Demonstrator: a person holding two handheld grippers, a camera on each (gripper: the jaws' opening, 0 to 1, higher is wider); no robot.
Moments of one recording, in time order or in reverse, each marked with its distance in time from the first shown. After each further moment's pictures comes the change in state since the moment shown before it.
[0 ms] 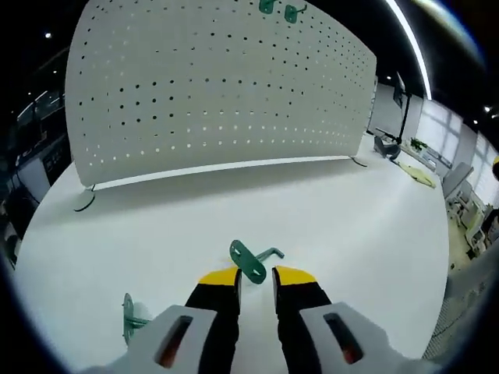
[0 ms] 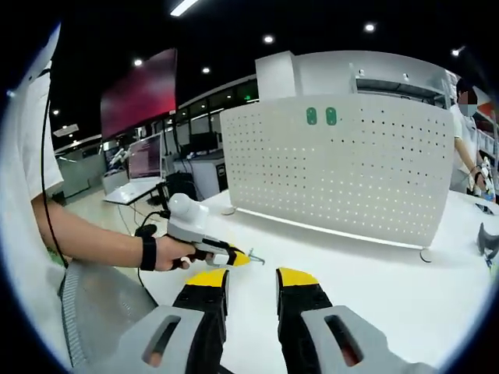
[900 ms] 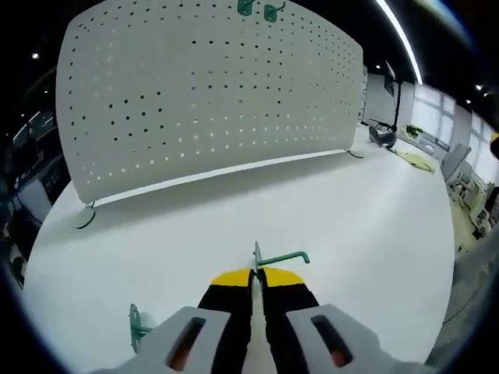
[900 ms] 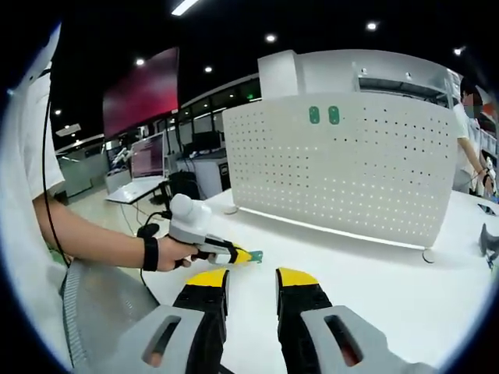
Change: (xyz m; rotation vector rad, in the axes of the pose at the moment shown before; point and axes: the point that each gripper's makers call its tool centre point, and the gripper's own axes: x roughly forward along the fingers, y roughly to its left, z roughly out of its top) left arm -0.005 0.000 0.006 0.082 -0.021 0.004; right arm 0.000 0.001 0.002 -0.007 -0.003 0.016
